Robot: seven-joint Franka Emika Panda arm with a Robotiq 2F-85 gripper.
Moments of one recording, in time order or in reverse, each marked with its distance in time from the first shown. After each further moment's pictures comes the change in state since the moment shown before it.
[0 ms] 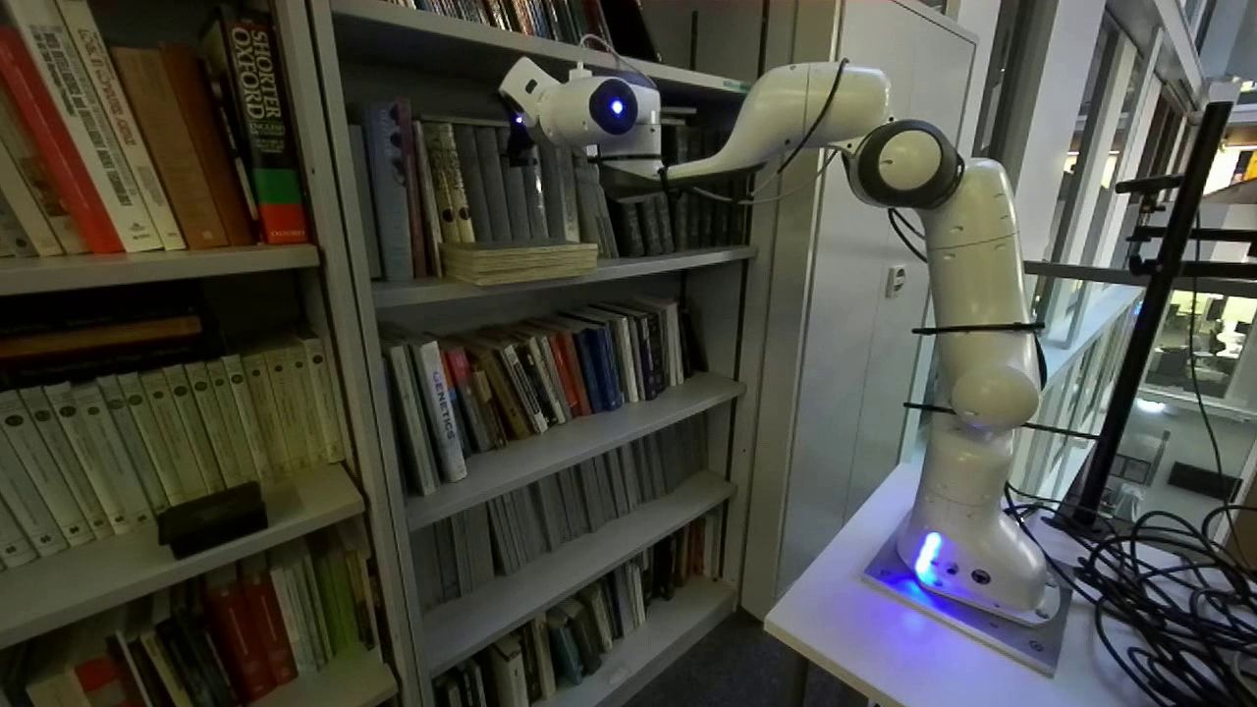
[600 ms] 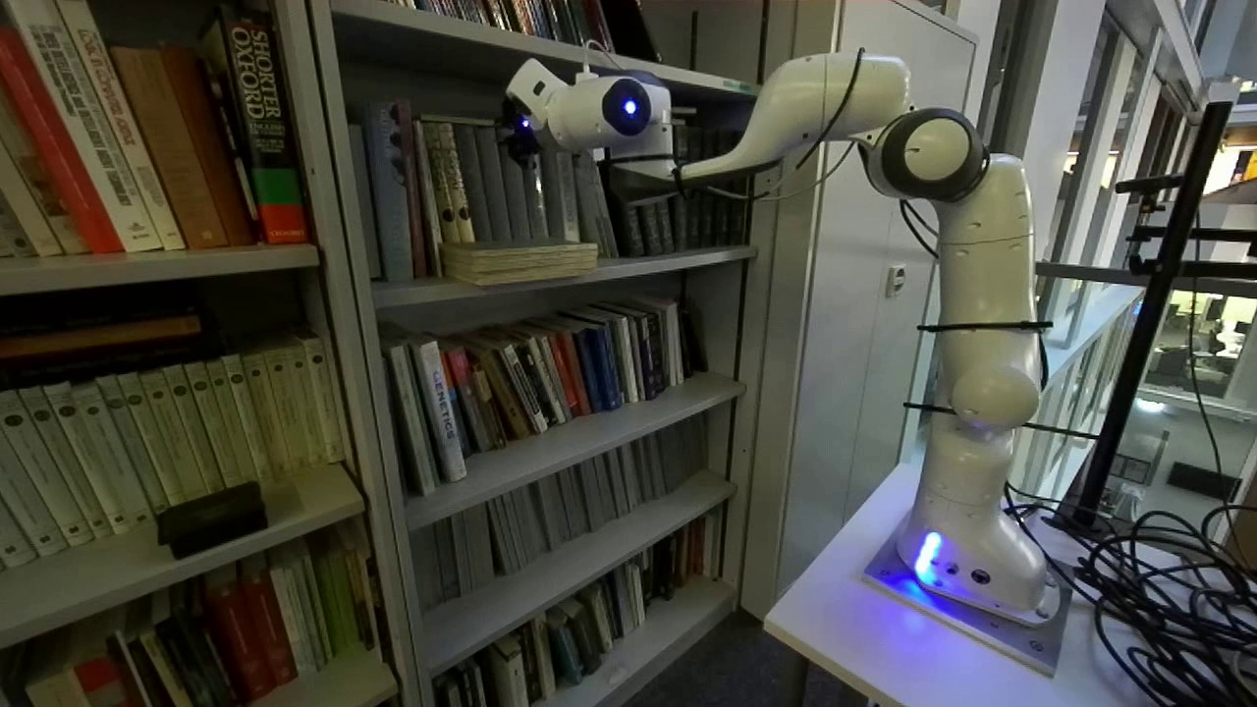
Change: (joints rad) arm 0.005 -0.087 0.015 -0.125 0.006 0.000 0.048
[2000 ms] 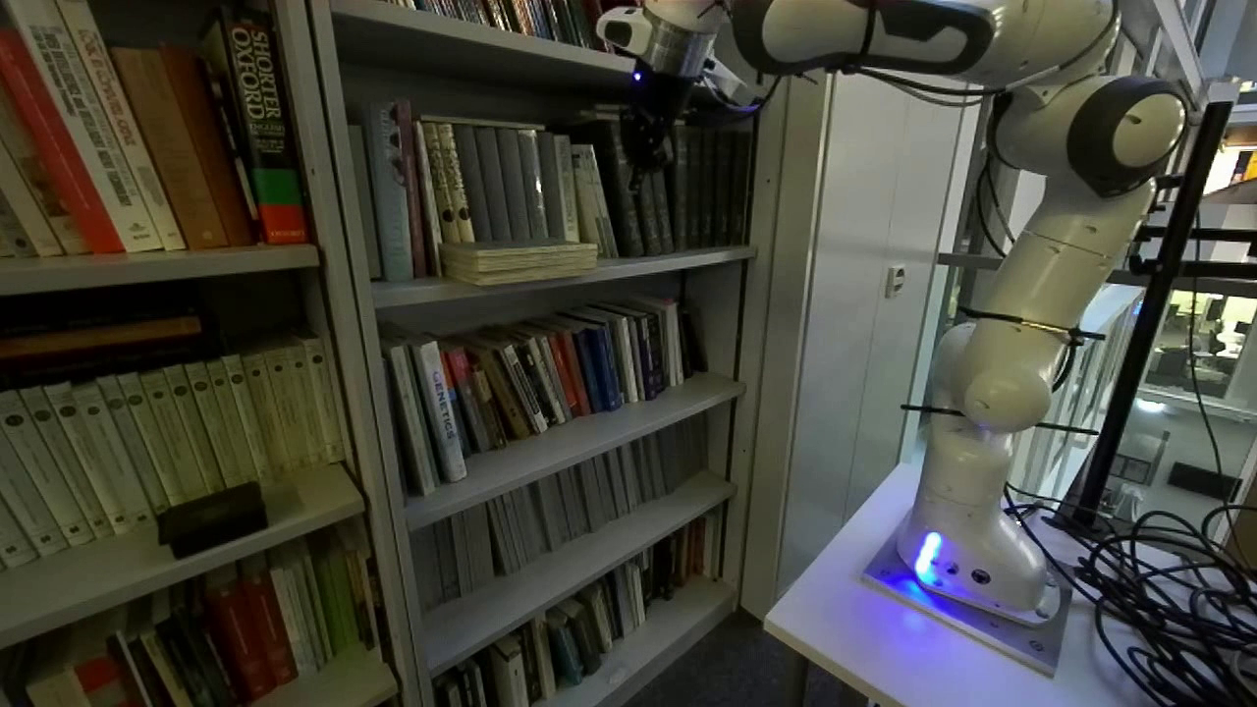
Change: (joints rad) arm 0.126 -0.489 0.137 -0.262 1.264 -0.888 -0.569
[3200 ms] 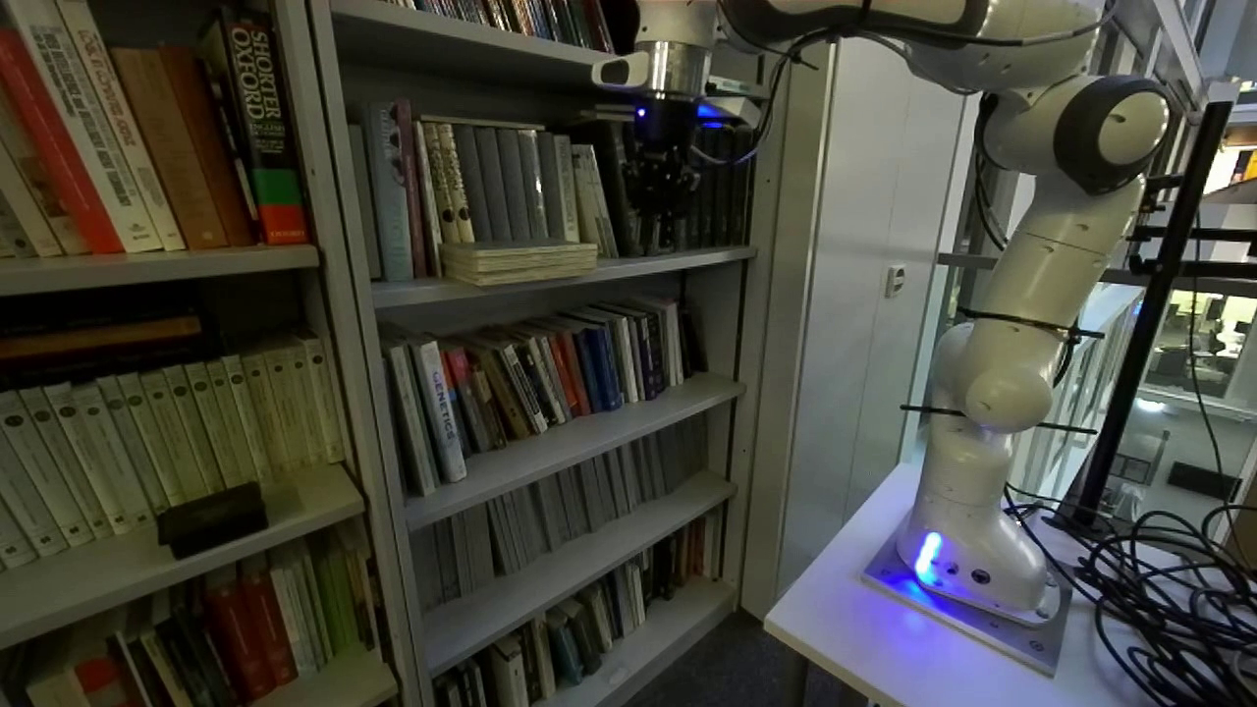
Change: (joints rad) arm 0.013 0.042 -0.012 0.003 0.402 -0.139 -0.088
